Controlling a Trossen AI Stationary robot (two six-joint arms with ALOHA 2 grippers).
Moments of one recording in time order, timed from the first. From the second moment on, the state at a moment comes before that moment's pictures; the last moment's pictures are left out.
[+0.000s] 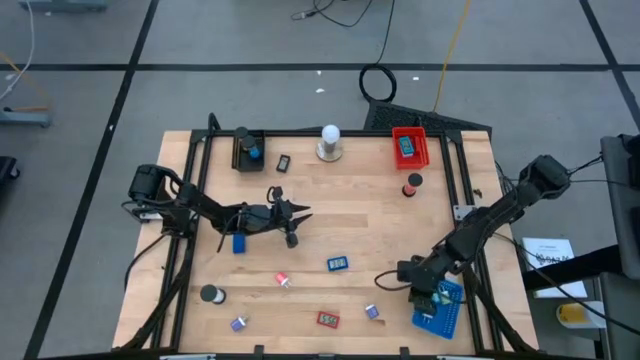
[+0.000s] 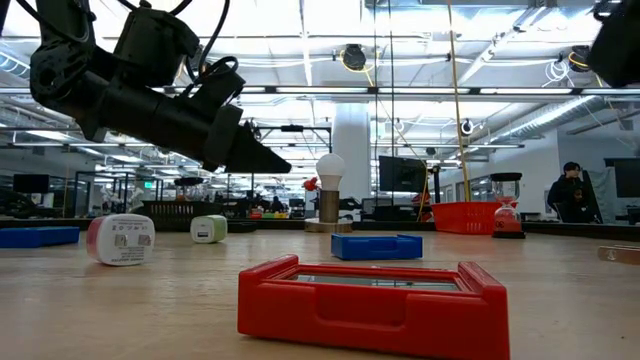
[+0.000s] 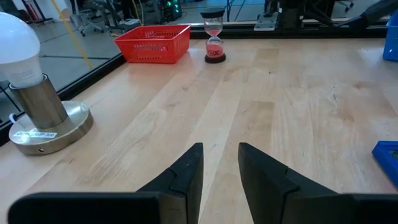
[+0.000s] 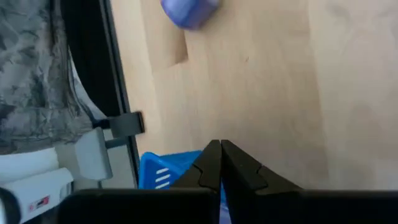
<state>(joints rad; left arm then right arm) -0.09 1.72 0.44 1.01 -0.39 -0.01 0.66 1.29 0.63 -0.28 -0.25 0.99</state>
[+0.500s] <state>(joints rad) -0.09 1.72 0.44 1.01 -0.39 -0.01 0.47 1.19 0.49 0.13 0.28 0.21</state>
